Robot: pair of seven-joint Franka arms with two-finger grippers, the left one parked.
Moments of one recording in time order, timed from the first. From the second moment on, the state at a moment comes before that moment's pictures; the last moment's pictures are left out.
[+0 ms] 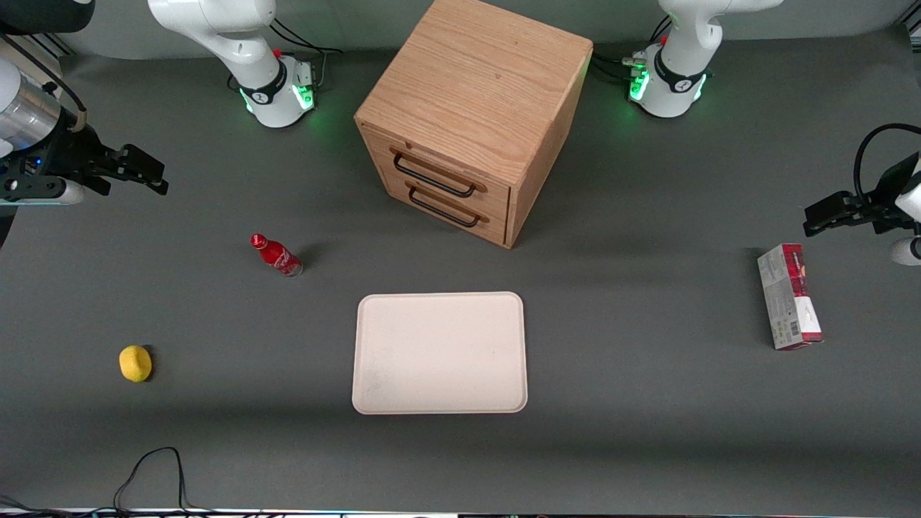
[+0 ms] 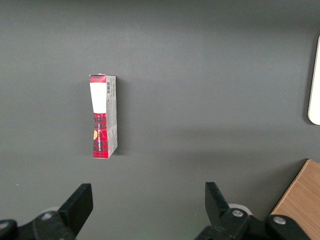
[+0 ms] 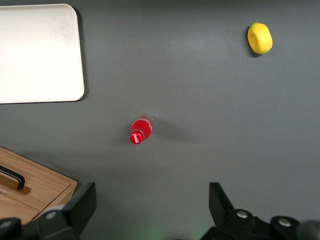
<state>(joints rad) -0.01 -0.16 0.06 -1.79 0.01 1.61 0.09</state>
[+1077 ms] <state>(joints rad) 0.01 0.08 0.40 -1.56 0.01 1.64 0.09</state>
